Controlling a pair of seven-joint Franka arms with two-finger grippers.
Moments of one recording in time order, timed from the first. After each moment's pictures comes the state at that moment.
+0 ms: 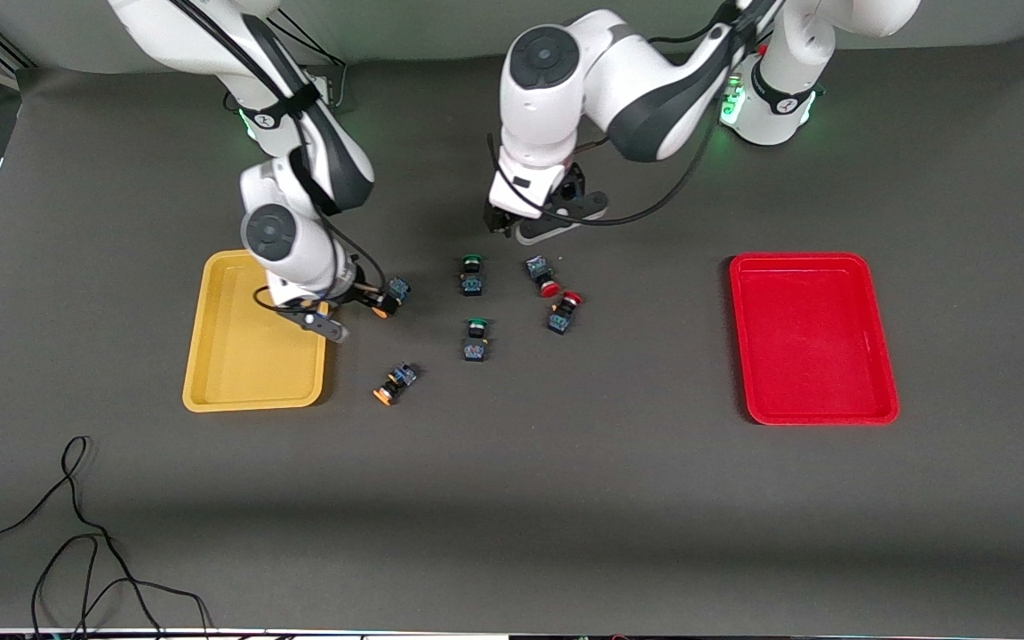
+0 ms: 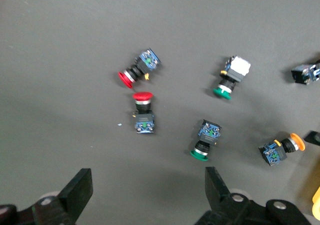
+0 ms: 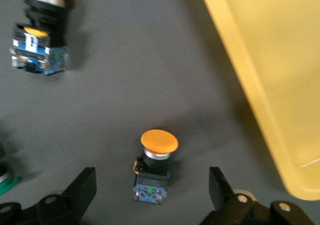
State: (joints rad) left arm -0.68 0.29 -0.24 -1.75 -0.01 2.05 -1.32; right arm 0.54 0.29 -0.07 -2.26 0.17 2.43 0.83
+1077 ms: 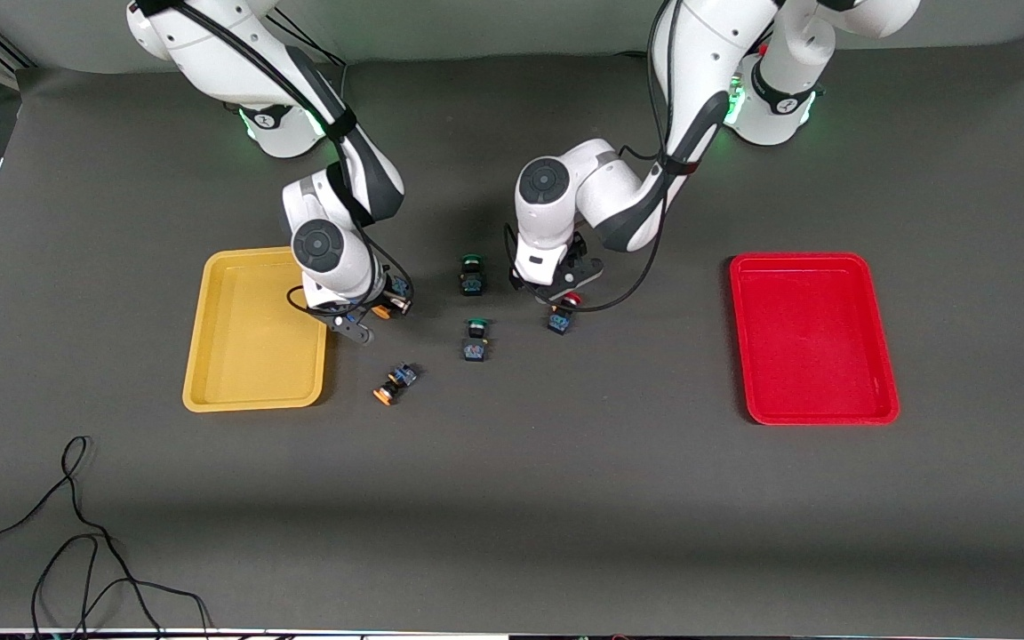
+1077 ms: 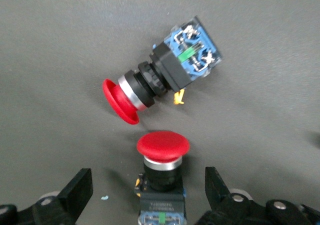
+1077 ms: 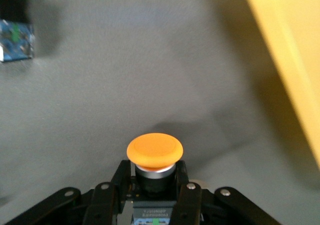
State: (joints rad) left arm -0.68 0.58 -0.22 -1.95 0.15 2.47 -1.48; right arm 0.60 0.35 -0.10 -2.23 0.18 2.42 0.91
